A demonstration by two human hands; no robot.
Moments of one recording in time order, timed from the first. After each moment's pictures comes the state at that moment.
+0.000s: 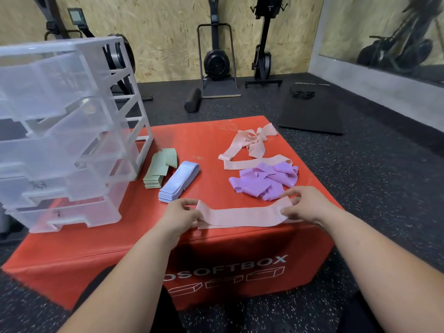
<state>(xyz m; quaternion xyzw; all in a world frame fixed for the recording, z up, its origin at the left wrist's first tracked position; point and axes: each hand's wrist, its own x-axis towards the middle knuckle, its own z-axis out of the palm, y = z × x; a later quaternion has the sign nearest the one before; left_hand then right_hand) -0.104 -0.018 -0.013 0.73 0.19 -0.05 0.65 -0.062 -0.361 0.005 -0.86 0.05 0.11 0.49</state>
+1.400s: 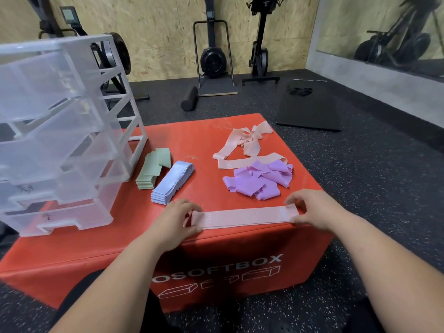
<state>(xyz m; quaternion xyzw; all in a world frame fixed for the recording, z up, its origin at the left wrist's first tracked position) -0.104 0.005 -0.028 0.97 -0.12 0.01 0.23 -0.057 -0.406 -0.004 -0.98 -0.09 0.08 0.18</state>
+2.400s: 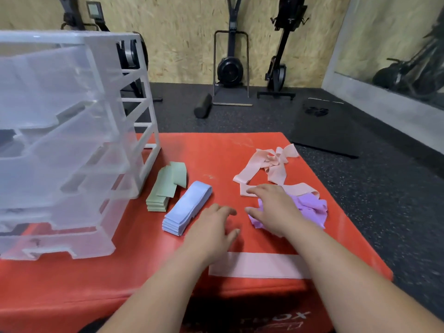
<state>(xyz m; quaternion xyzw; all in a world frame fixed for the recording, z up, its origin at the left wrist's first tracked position) -0.030 -0.031 -0.021 0.95 -0.08 0.08 0.28 0.049 -0.232 0.010 -0.97 -0.17 -0.03 0.15</state>
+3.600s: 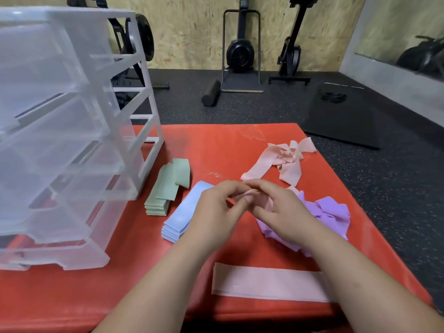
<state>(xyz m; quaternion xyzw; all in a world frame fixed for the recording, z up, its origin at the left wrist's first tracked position) 0.007 -0.036 0.026 0.84 -0.09 0.16 0.52 0.053 -0.223 0.030 -0.87 -0.28 0.01 0.41</state>
